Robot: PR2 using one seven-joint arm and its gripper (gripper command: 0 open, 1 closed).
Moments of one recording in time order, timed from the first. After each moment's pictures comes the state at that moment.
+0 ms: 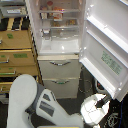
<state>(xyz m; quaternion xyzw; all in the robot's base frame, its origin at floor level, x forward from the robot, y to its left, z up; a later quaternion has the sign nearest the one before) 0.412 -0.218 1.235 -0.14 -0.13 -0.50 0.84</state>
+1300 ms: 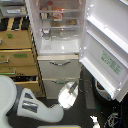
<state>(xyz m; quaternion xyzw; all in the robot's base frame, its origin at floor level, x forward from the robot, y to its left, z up) 0.547 -0.133 1.126 0.02 -0.09 -0.38 0.92</state>
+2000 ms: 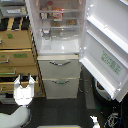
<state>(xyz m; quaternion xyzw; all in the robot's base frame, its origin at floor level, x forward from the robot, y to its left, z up) 0.546 0.257 1.190 0.06 -0.11 0.10 0.99</state>
